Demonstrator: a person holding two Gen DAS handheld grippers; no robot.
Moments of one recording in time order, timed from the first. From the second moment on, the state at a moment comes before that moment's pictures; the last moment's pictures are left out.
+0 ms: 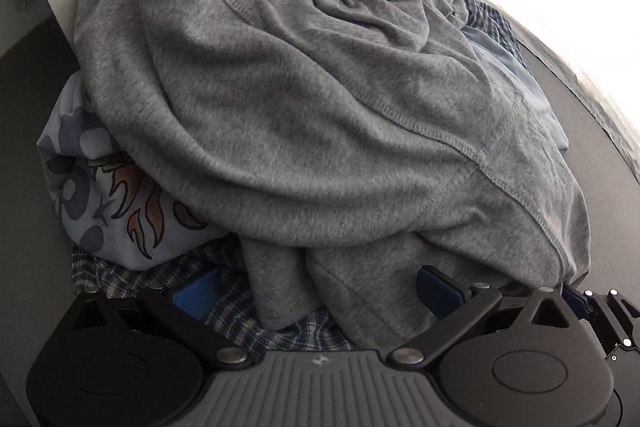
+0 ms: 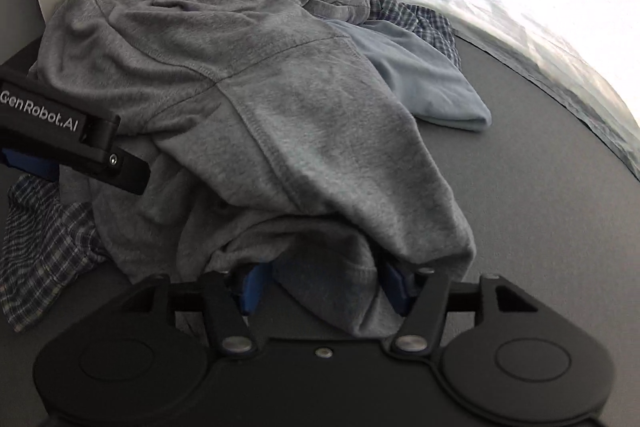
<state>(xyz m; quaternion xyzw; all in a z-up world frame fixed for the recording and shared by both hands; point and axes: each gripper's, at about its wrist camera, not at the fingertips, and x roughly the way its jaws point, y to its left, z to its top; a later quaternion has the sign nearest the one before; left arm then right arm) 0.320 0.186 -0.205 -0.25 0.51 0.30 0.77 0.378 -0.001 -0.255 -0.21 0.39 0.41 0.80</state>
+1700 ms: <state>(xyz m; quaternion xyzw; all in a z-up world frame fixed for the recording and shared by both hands) 0.253 0.001 -0.157 -0.28 0.45 0.23 0.82 0.332 -0.347 -0.246 0.32 0.44 0.18 0.82</state>
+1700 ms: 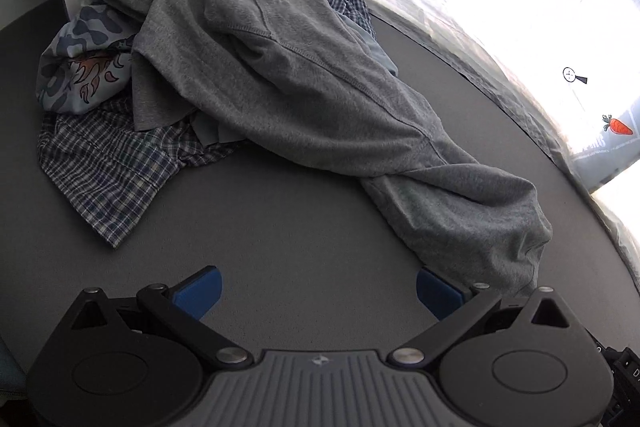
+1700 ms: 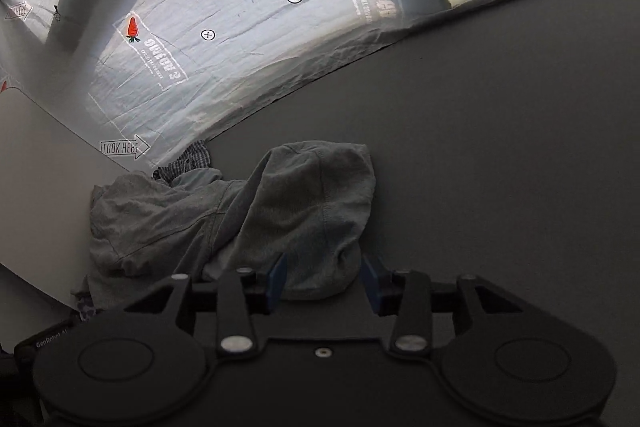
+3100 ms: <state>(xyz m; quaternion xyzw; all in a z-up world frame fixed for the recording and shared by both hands) 0.331 0.139 -0.210 -0.54 0.36 0.18 0.74 0.343 -0.203 -0.283 0.64 0.38 0.08 0.66</state>
